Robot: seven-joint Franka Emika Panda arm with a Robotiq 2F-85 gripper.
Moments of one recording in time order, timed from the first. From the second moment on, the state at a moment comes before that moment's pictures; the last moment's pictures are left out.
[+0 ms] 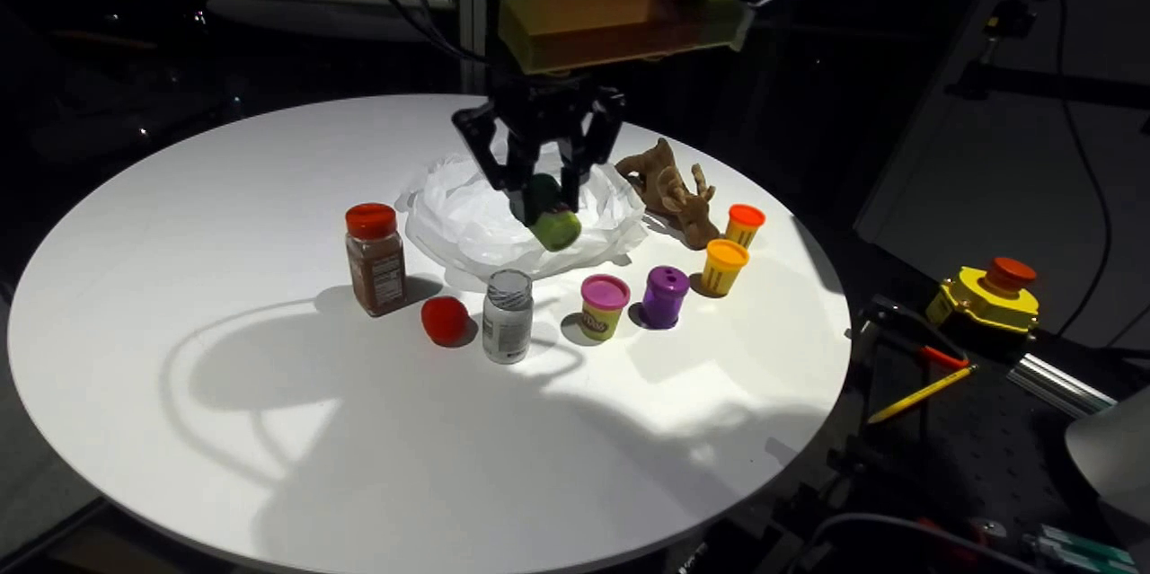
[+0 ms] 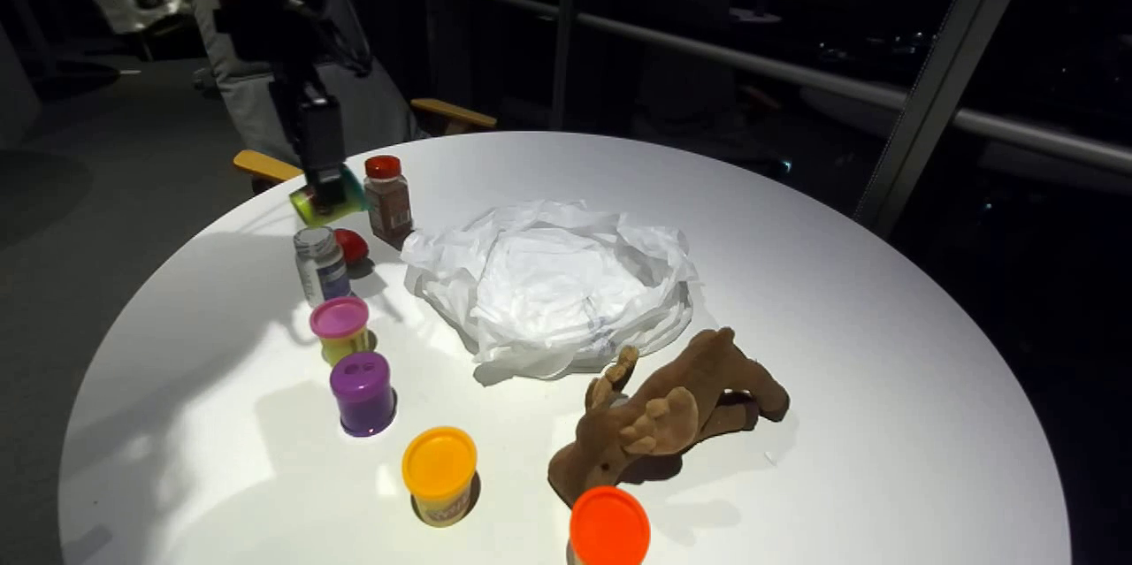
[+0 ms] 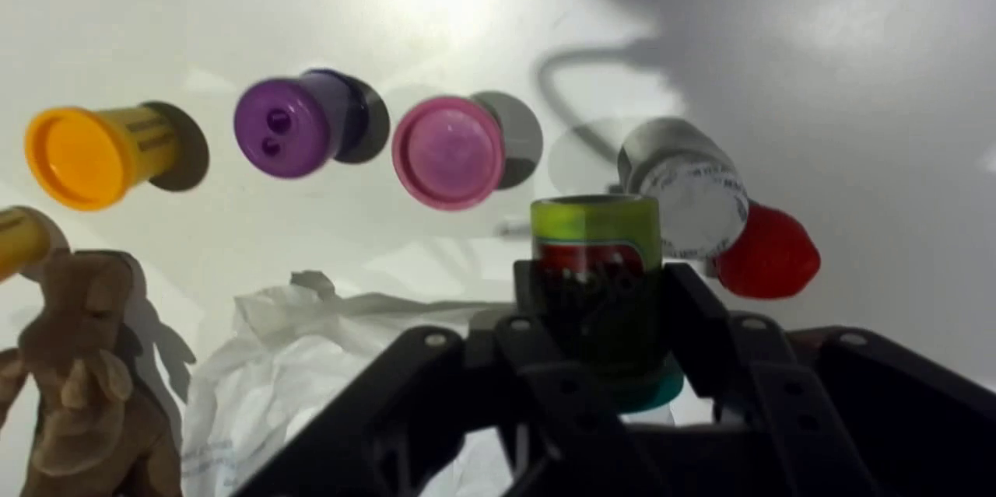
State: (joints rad) arm 0.37 0.22 -0.01 -2.22 -0.19 2.38 0.91
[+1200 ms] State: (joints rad) arm 0.23 0.32 0.12 -2.29 -0.06 2.44 0.64
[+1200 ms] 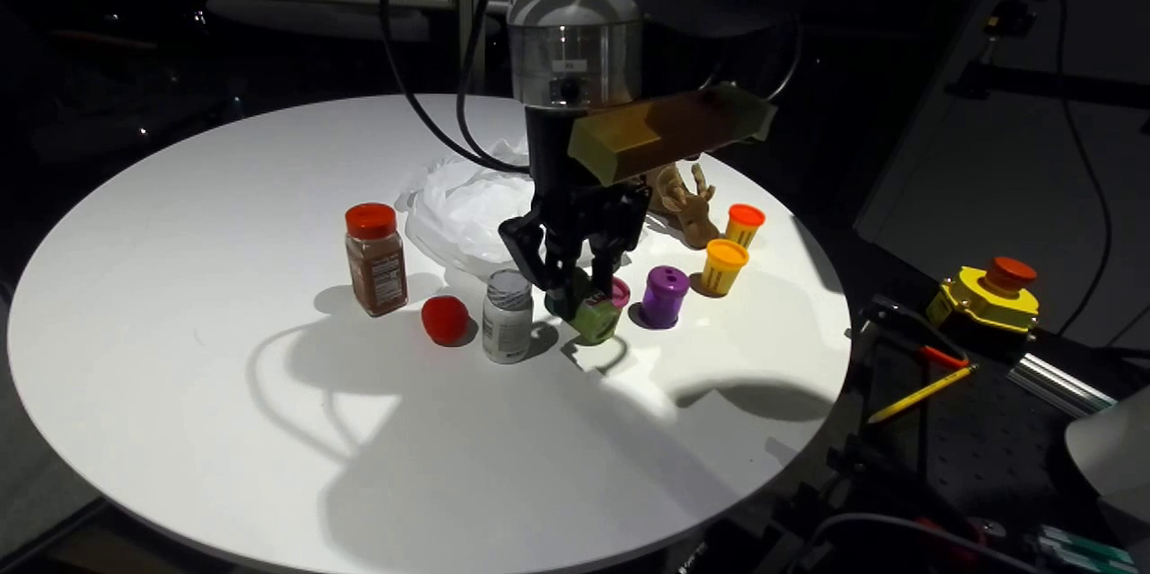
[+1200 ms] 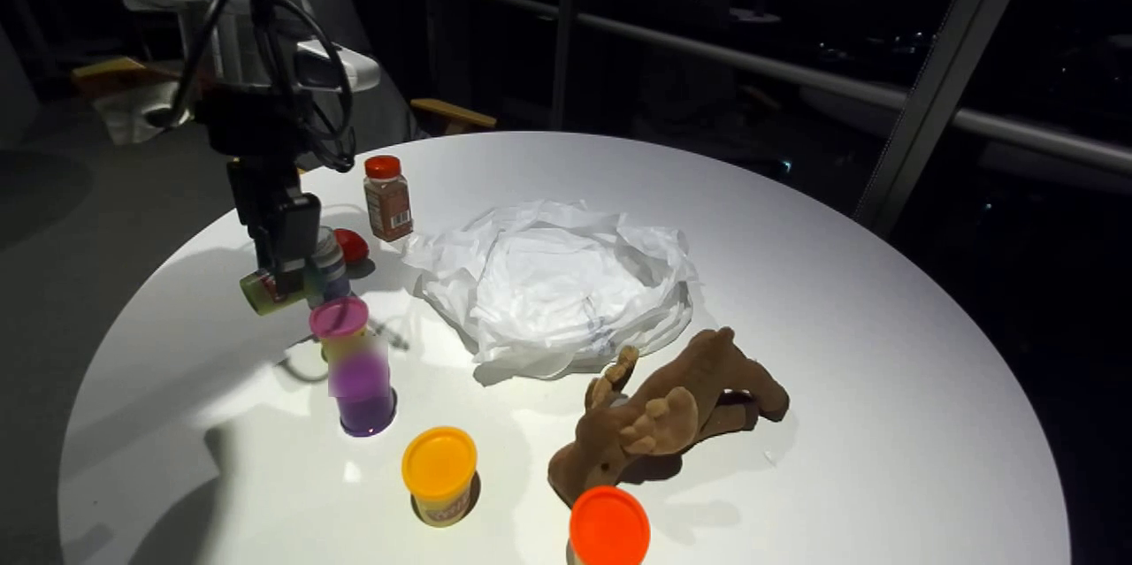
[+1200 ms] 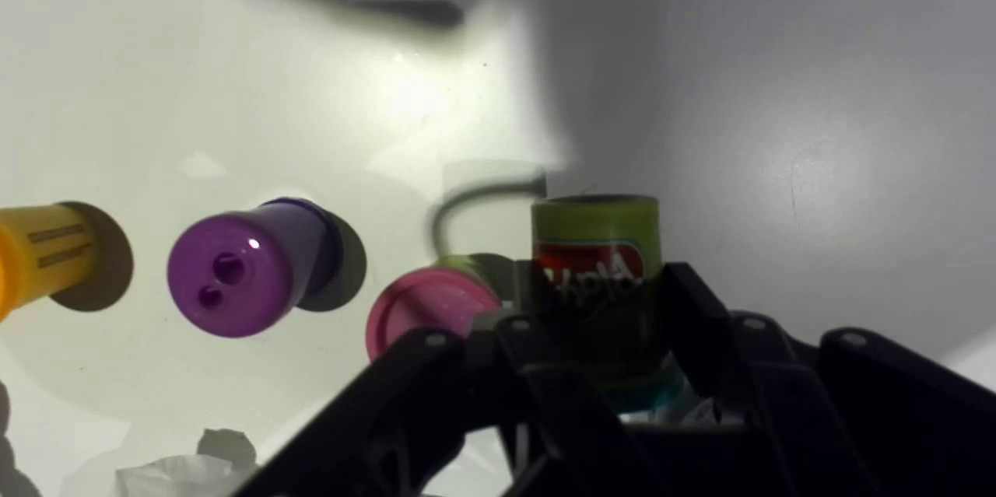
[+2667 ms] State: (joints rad) arm 0.26 -0.05 0.11 -2.20 -0.03 2.00 0.63
